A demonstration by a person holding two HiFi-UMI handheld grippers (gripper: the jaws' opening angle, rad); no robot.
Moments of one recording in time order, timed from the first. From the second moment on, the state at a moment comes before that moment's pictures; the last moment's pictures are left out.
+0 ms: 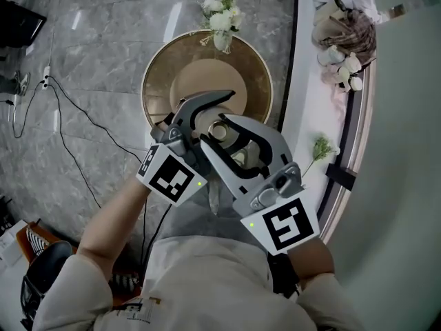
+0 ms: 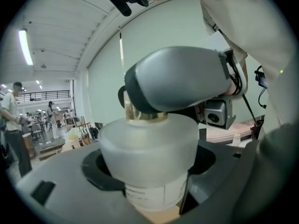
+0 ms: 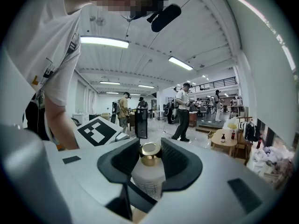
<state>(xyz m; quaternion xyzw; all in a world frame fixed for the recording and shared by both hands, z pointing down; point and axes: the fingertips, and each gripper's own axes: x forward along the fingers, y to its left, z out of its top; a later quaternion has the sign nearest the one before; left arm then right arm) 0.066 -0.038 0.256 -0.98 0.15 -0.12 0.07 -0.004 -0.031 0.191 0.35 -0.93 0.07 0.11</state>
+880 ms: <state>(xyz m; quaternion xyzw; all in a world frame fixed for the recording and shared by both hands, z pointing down) 0.062 -0.047 0.472 -0.98 0.14 -0.15 0.03 -0.007 -0.049 0.403 0.34 -0.92 0.13 0.15</state>
